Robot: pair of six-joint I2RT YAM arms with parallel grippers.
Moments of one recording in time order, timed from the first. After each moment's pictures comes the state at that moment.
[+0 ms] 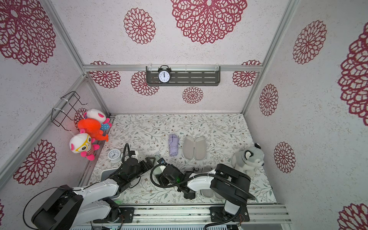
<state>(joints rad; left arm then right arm) -0.49 1.19 0.26 0.36 -0.06 -0.95 1.18 1.67 0.70 0.35 0.21 0.33</state>
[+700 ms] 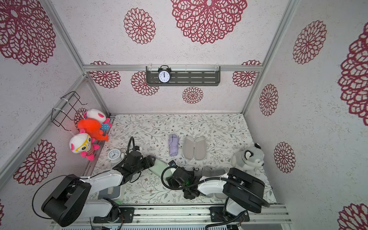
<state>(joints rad) -0.48 1.37 0.40 0.24 0.01 -0.76 1.12 1.50 0.51 0.30 0.23 0.36</state>
